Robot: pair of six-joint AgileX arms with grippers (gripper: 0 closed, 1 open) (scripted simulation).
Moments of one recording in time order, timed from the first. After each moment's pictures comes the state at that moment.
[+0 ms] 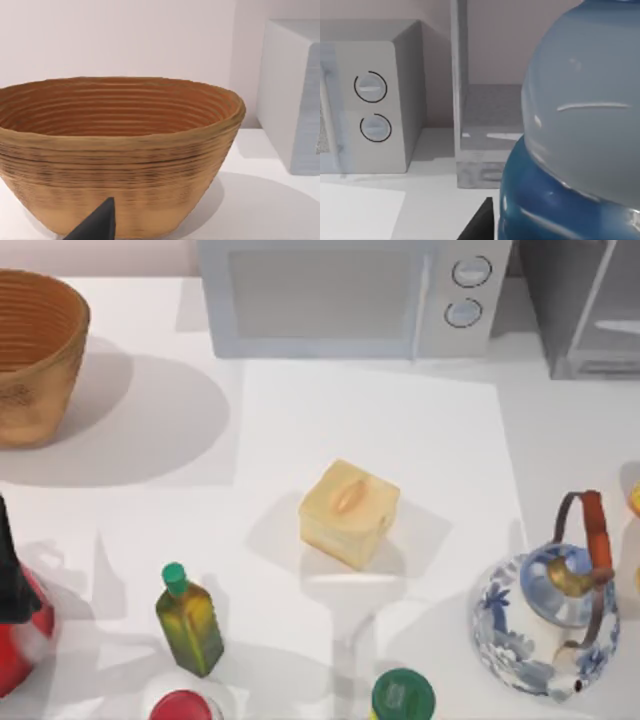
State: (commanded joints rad) left arm 0.00 0.00 0.00 0.00 0.00 0.00; right arm 0.00 0.00 0.00 0.00 0.00 0.00
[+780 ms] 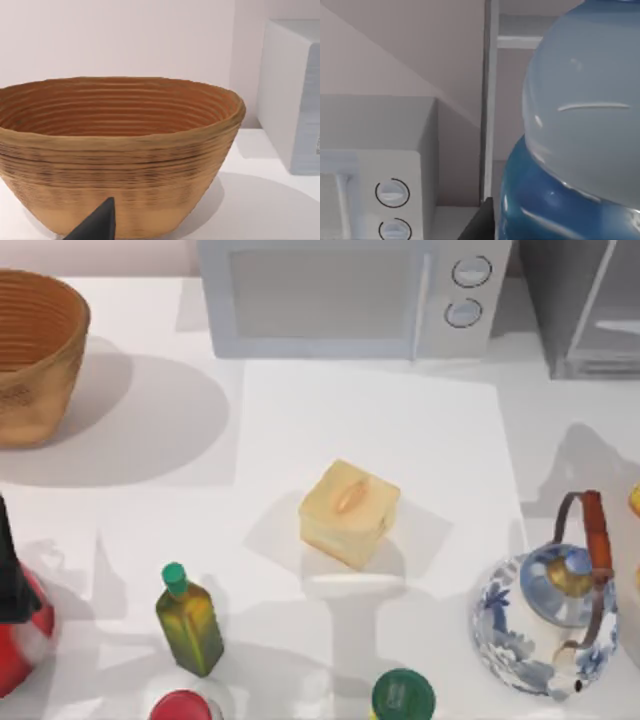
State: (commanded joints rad) left arm 0.00 0.00 0.00 0.00 0.00 0.00; right arm 0.31 0.70 0.43 0.30 0.33 -0.03
